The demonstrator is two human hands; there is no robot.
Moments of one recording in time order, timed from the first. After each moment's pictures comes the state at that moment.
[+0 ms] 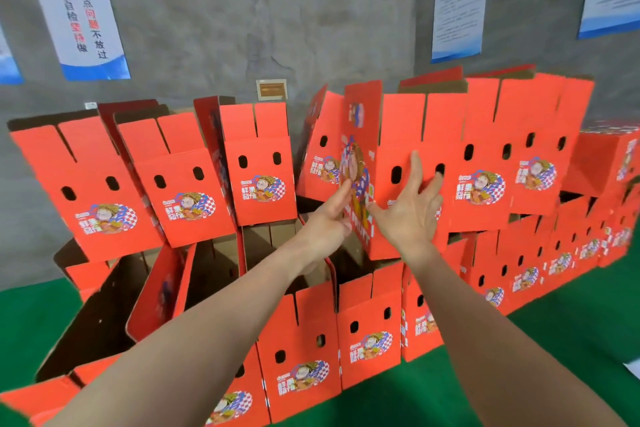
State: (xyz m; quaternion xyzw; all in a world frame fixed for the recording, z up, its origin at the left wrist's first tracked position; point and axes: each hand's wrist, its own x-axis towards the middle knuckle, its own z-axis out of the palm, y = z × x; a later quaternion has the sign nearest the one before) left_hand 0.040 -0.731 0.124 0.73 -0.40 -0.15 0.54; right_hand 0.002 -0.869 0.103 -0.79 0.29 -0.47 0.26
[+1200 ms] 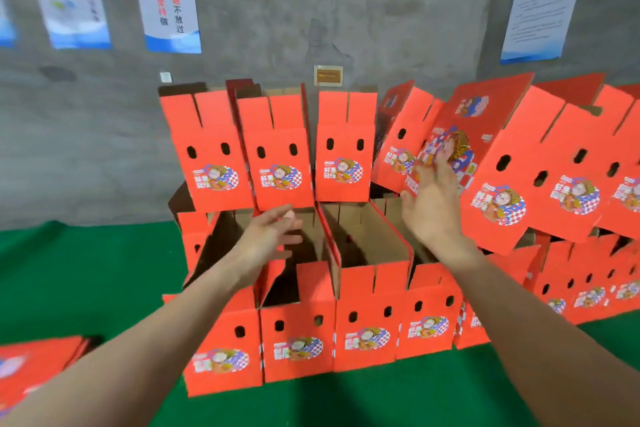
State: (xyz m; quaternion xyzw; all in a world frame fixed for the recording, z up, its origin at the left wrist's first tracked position) left_hand 0.053 -0.514 0.112 0.72 -0.16 -0.10 0.67; right_hand -0.002 -0.751 0.134 -0.89 0.18 -0.38 0.16
